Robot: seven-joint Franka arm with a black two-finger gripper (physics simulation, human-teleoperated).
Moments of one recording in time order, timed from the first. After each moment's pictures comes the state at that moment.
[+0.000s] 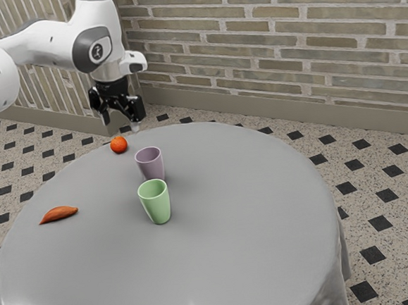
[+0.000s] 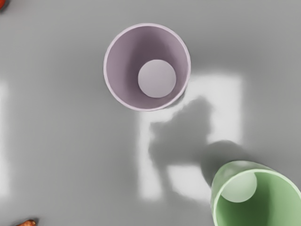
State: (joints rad) arm 0.13 0.40 -0.05 -1.39 0.13 1.77 0.05
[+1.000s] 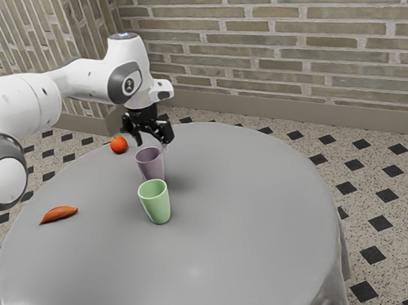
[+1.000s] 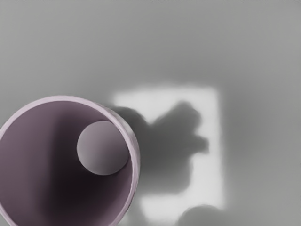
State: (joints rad) arm 0.13 0.65 -0.09 -1.27 0.10 1.92 0.07
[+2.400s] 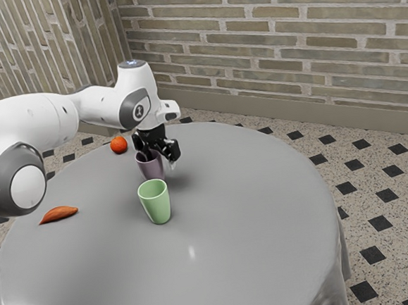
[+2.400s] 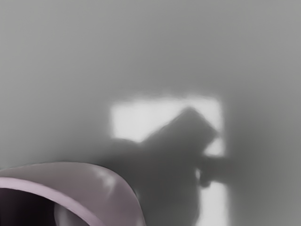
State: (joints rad) arm 0.13 0.78 -0.08 -1.24 0.10 2.07 0.09
